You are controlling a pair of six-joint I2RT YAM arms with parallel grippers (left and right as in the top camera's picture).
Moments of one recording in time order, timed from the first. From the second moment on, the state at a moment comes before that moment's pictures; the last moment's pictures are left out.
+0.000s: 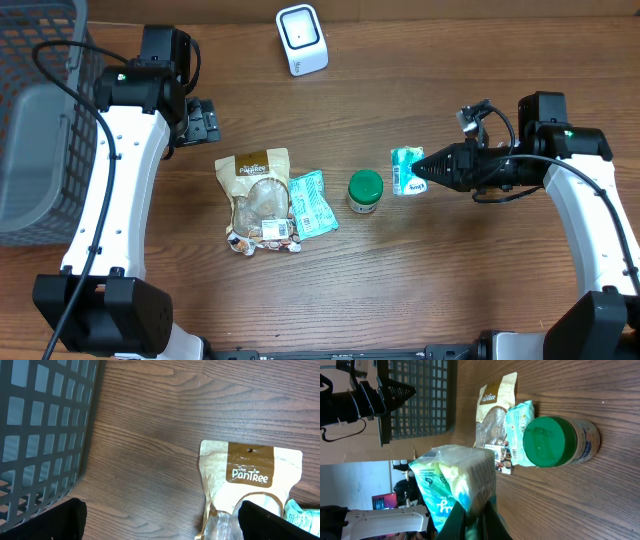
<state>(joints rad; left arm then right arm) -0.06 1.72 1.70 -1.27 -0.28 -0.30 -0.10 1.53 1.21 -1.10 -1.07 -0.04</state>
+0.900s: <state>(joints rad) -0.06 1.72 1.70 -1.27 -0.28 -0.30 -0.10 1.53 1.21 -1.15 -1.51 -0.26</state>
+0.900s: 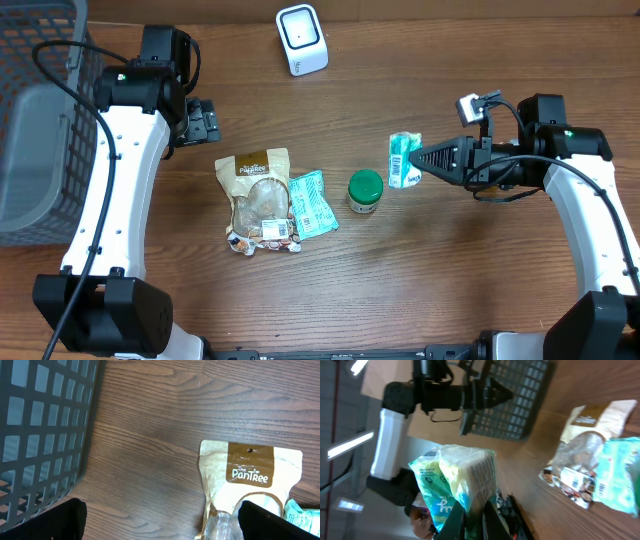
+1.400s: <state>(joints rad) -0.06 1.72 1.70 -1.27 -0.28 -0.30 -0.23 1.27 1.21 -1.19 -1.55 -0.22</state>
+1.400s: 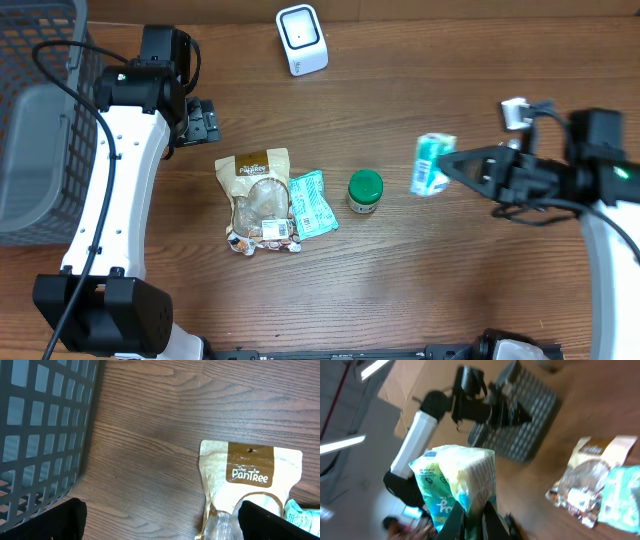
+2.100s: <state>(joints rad) -0.06 1.72 1.70 -1.27 -0.28 -0.30 -0.29 1.18 1.22 -1.22 -1.56 -0.17</state>
